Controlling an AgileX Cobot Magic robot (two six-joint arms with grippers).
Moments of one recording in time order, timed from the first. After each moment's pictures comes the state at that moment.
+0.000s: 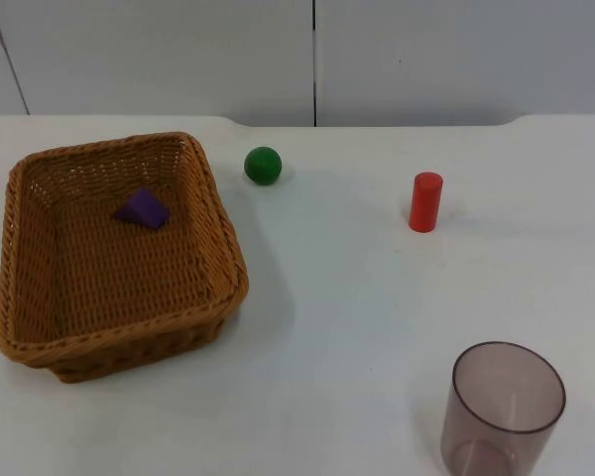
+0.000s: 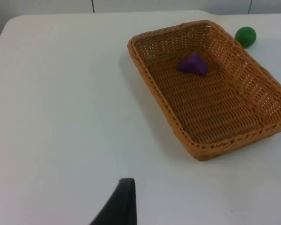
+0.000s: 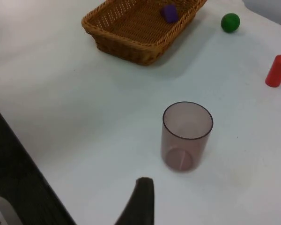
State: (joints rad) right arm 0.77 0.00 -0.52 0.00 1.10 -0.08; left arm 0.02 0.00 -0.50 -0.09 1.09 0.04
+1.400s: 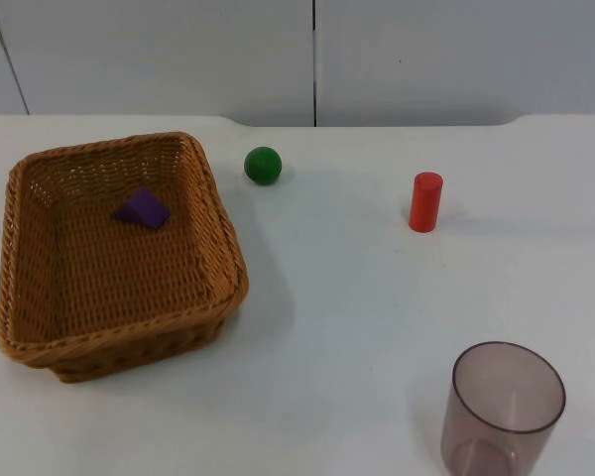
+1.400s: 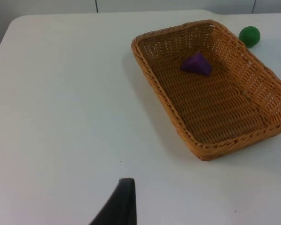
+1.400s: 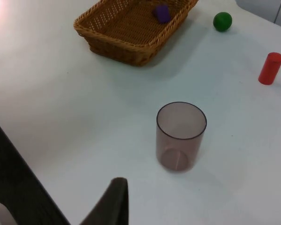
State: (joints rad) right arm 0.77 0.00 -0.52 -0.02 1.09 -0.05; left arm 0.02 0.00 -0.50 -0.08 1.09 0.04
